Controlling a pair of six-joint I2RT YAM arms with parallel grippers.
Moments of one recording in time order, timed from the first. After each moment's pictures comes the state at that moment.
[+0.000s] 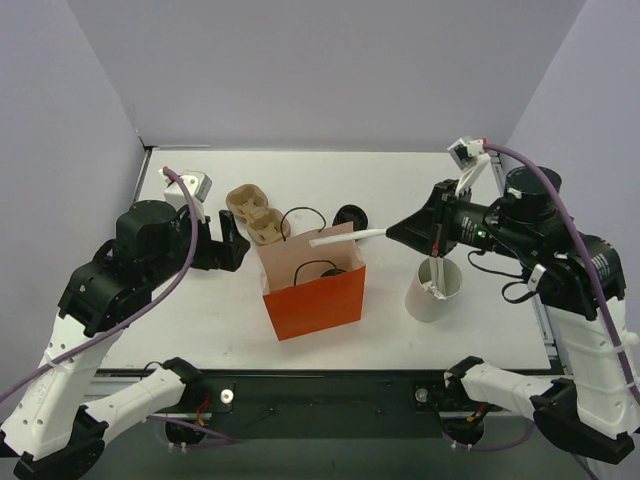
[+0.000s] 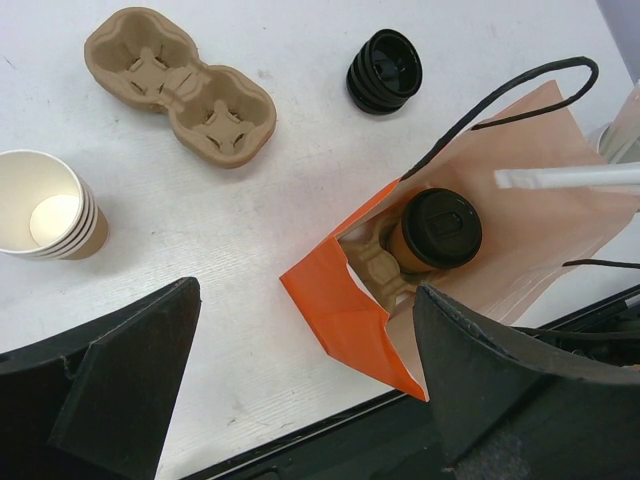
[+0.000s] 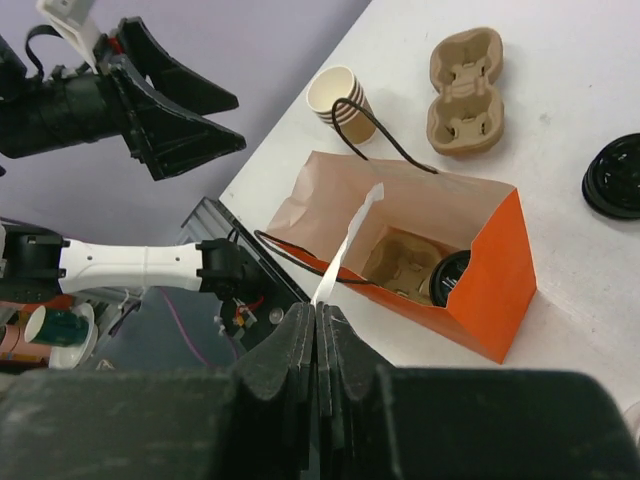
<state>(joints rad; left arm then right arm) -0.57 0.92 1.43 -0.99 -0.11 -0.33 0.54 1.07 1.80 -1.04 -0.42 0.39</state>
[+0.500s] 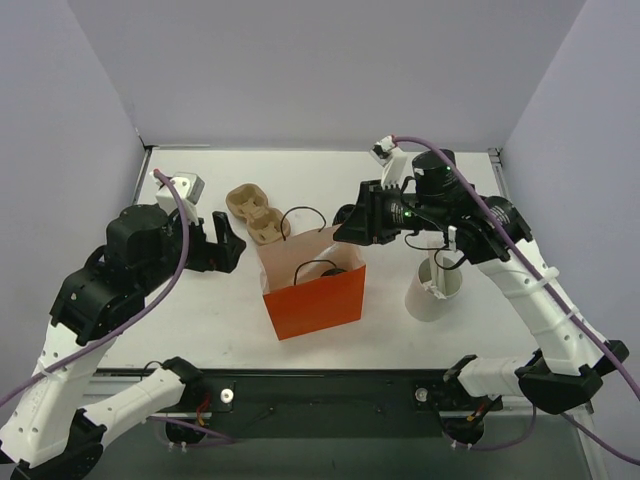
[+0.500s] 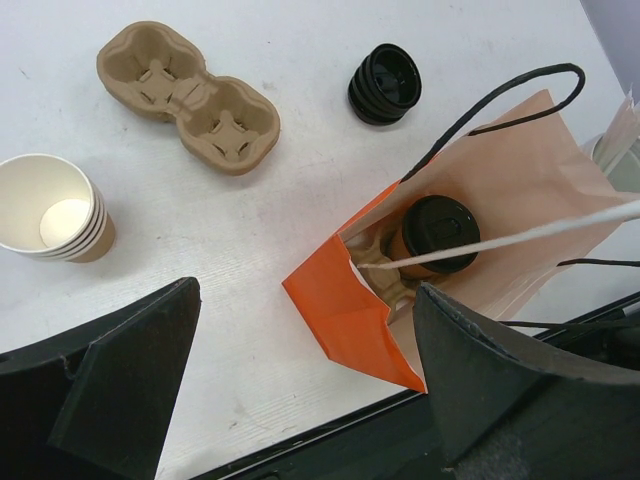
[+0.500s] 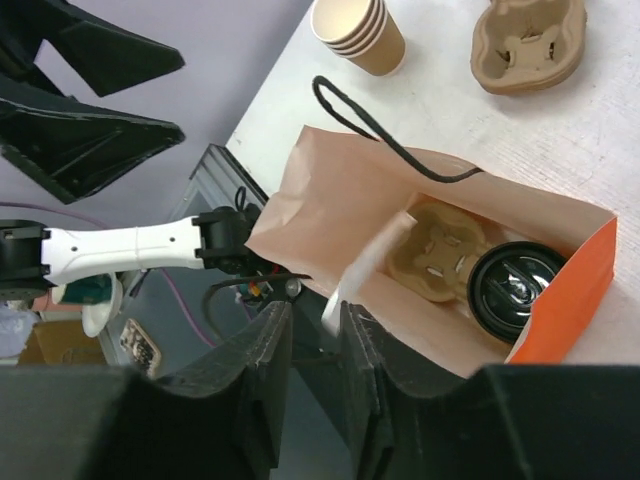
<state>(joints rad) -0.57 0.89 1.43 -0.99 -0.12 -0.33 0.66 1.26 1.65 -0.86 -0.44 0.46</state>
